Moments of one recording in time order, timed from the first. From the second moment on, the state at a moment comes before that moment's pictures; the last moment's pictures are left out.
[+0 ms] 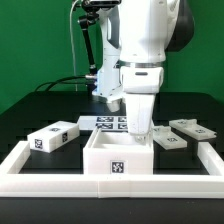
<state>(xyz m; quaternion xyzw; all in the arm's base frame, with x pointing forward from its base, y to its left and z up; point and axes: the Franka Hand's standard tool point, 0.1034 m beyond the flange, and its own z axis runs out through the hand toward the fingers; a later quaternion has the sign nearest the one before) 0.497 0.028 0.028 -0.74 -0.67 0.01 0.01</state>
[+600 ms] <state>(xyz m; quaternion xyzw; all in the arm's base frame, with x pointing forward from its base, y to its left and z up) 0.513 0.098 0.028 -0.71 -0.70 0.00 0.02</state>
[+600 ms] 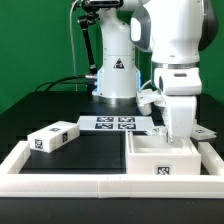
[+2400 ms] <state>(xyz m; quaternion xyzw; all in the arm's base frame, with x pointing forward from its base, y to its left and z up) 0.449 0.121 0.073 -0.69 -0.72 -0.02 0.00</state>
